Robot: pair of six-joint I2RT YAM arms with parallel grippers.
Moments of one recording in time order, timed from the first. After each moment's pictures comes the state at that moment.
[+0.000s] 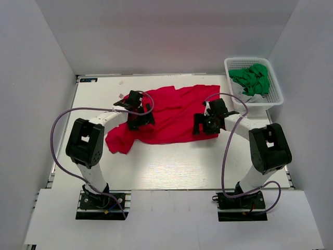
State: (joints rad) left arm -0.38 1.78 1.18 -0.46 0.05 -0.61; right arm 0.34 1.67 0.96 -0.32 -0.25 0.20
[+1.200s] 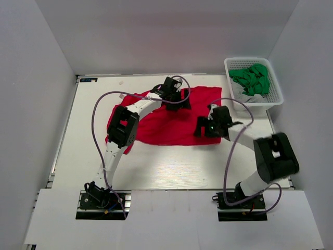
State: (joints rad) left arm -0.57 2.43 2.02 -0.41 0.22 -0.50; right arm 0.34 1.59 0.80 -0.11 -0.22 0.27
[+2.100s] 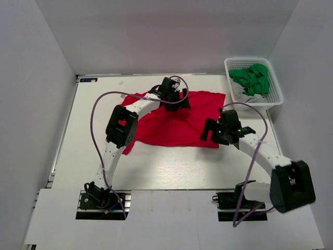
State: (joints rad) left arm -0.56 2.41 1.97 -0.36 0.25 -0.54; right arm 0.35 1.17 0.67 -0.43 -0.12 0.46
